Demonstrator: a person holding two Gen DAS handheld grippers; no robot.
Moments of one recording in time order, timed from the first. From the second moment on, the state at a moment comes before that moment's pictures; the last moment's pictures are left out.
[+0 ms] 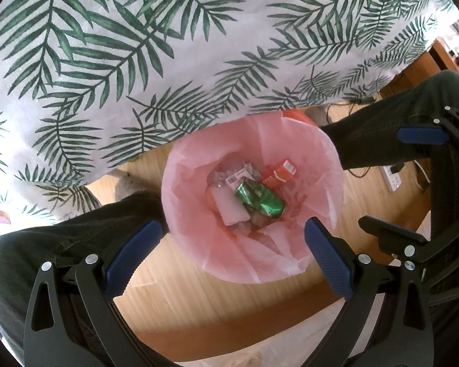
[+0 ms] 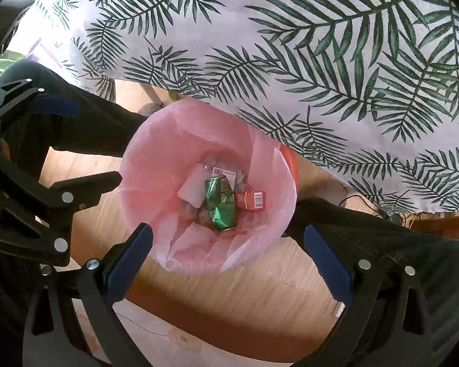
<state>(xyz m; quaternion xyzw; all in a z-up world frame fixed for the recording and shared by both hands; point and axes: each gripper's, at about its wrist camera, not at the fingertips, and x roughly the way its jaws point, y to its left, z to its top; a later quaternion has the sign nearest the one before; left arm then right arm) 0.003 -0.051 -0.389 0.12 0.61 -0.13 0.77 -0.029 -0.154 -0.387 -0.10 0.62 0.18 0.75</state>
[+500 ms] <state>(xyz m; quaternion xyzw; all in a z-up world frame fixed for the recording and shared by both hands) 0.004 -0.050 -0.391 0.13 0.62 -0.13 0.76 -0.028 -0.155 -0.387 -0.10 0.62 0.18 0.75</state>
